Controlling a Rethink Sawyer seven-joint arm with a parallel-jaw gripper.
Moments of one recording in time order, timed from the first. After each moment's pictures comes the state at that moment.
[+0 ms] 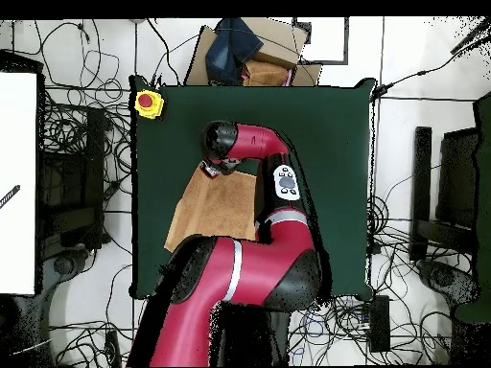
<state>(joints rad) -0.20 0.10 0.23 0.79 -0.17 1.03 0.81</state>
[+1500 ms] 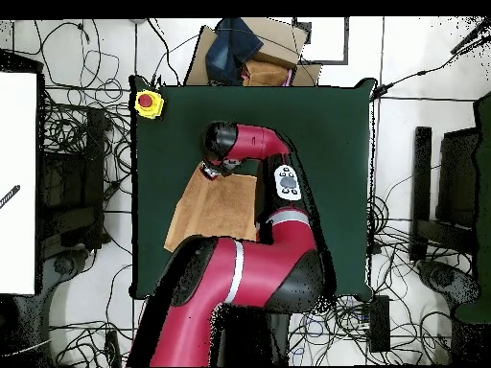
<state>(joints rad) -0.20 0.05 0.23 0.86 -0.17 1.03 0.81</state>
